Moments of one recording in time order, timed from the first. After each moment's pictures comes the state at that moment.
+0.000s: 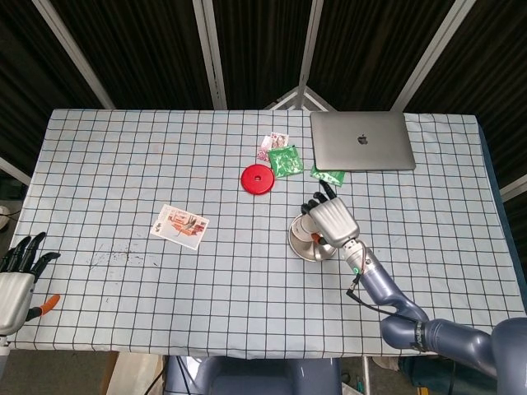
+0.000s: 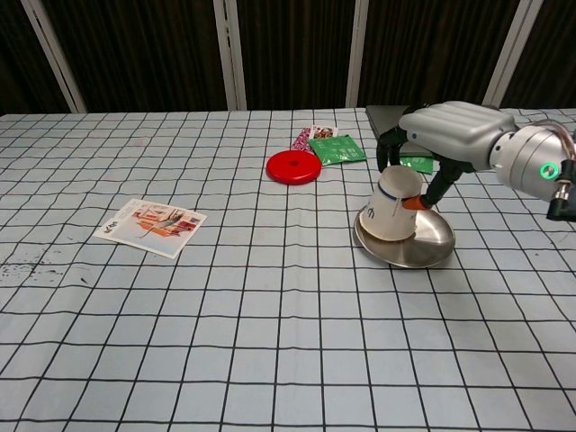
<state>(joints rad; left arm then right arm) -0.06 -1.10 0.00 -1.70 1.53 1.49 0.23 0.78 -1.57 0.16 -1.29 -1.27 0.99 -0.31</state>
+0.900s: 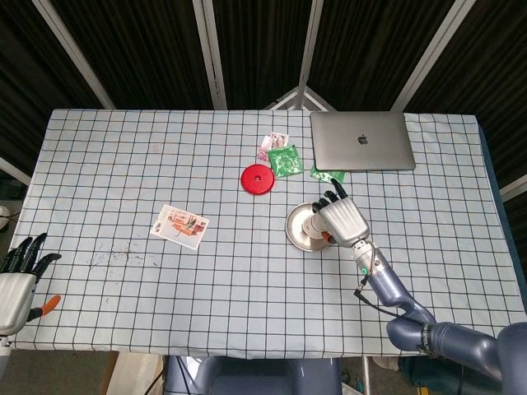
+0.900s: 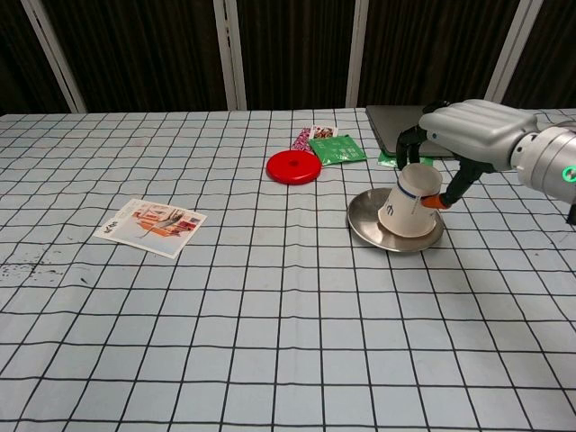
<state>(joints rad) -0.06 -1.10 0.00 -1.70 1.53 1.48 0.25 0.74 -1.55 0.14 -1.29 -1.29 1.01 -0.32</state>
